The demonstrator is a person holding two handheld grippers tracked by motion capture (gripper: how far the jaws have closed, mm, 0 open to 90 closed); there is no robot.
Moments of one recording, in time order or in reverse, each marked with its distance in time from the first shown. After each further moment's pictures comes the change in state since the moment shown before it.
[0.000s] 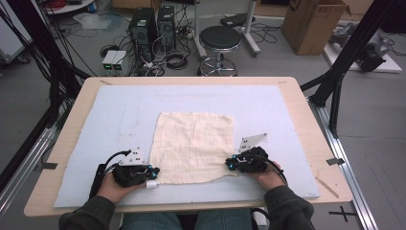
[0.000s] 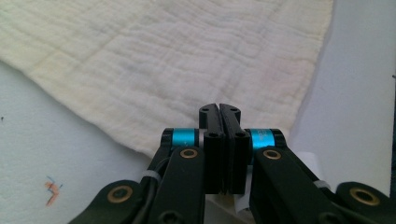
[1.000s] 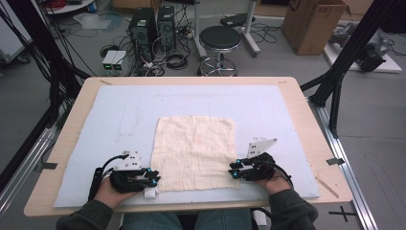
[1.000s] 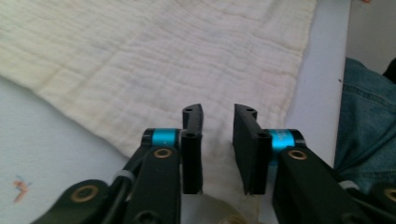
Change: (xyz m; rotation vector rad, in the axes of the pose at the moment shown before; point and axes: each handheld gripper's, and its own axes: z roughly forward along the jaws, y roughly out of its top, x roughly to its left) left arm -0.011 -0.001 -0.013 -0.054 -0.045 -0.012; right arm 0.015 -0.013 -0.019 -0.076 0.059 0.026
